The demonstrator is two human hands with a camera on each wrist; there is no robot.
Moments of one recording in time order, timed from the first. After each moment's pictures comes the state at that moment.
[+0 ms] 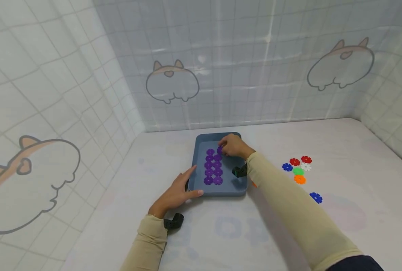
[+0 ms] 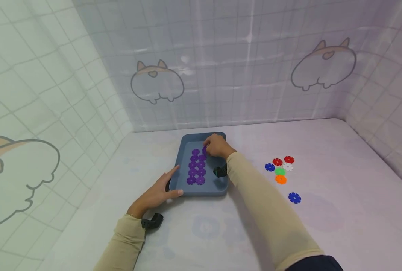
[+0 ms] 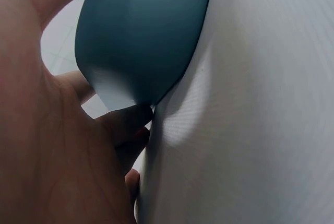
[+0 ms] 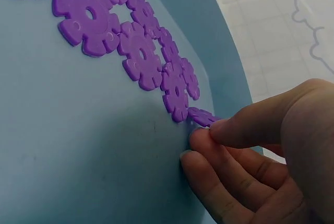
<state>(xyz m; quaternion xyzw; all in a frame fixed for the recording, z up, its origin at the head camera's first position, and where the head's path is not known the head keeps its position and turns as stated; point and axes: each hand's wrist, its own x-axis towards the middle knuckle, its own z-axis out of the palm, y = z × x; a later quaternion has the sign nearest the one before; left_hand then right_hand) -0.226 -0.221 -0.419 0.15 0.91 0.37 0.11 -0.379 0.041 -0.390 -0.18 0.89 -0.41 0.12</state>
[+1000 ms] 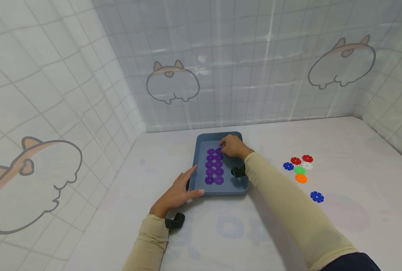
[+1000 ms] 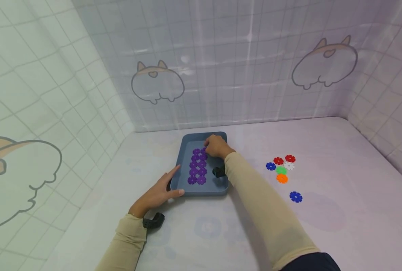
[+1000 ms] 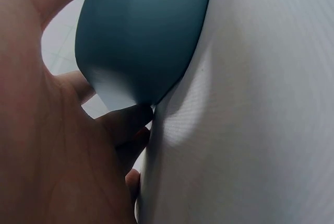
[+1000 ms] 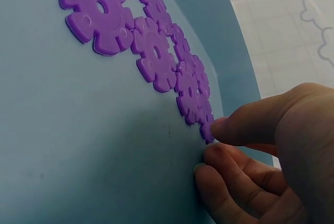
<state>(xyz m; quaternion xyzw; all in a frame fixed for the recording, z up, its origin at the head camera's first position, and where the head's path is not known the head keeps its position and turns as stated) -0.226 -0.220 -0.419 0.15 0.91 0.37 0.11 -0.382 0.035 -0.395 -0.20 0.92 -0.32 0.09</state>
